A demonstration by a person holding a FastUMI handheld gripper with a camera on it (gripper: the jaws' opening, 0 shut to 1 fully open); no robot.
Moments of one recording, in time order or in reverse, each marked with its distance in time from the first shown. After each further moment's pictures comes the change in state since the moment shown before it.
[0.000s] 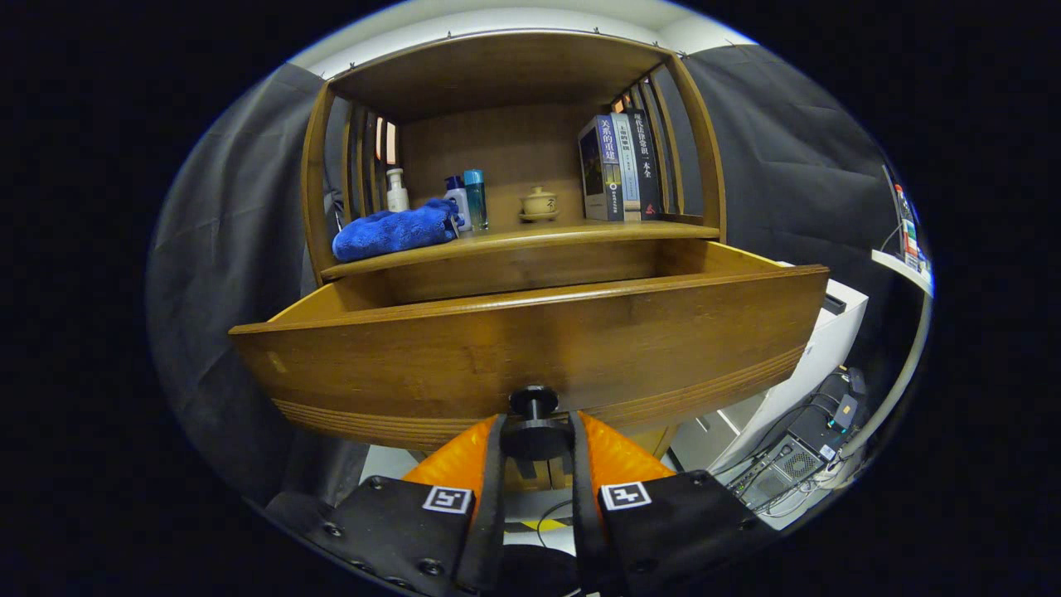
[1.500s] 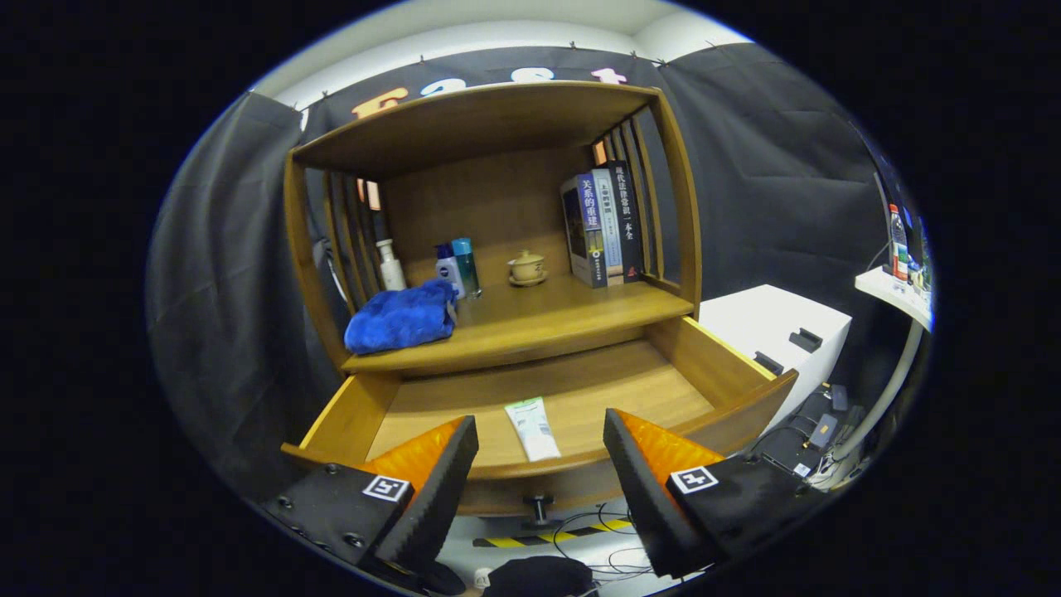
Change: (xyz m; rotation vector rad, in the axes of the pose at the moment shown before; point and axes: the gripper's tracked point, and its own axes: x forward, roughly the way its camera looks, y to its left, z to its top) arm -0.035 -0.007 0.136 0.091 -0.031 -0.051
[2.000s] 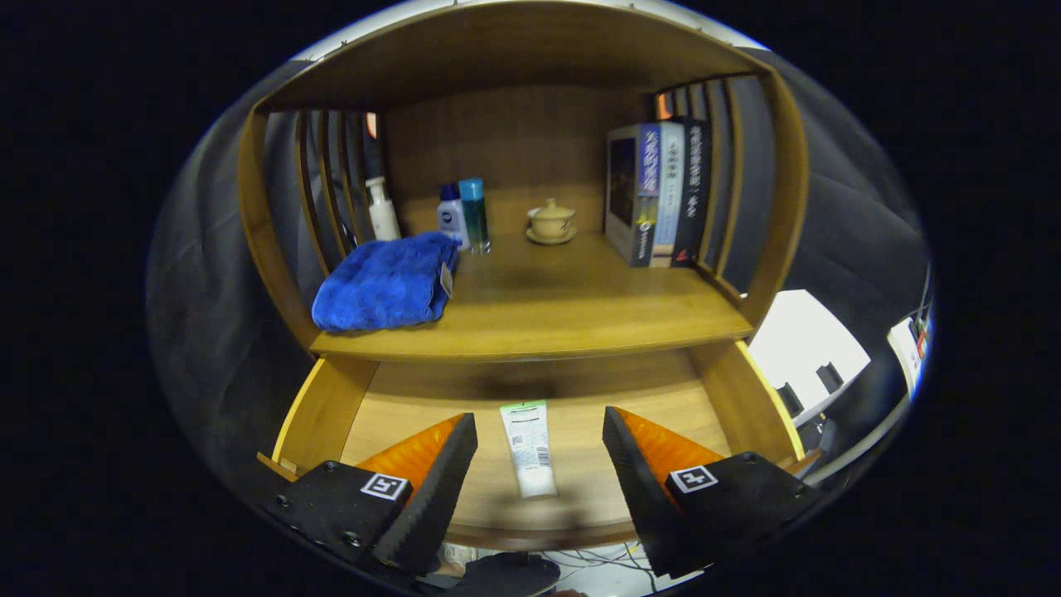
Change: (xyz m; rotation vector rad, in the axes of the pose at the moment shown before) arm 0.096 0.027 0.009 -0.160 0.333 0.075
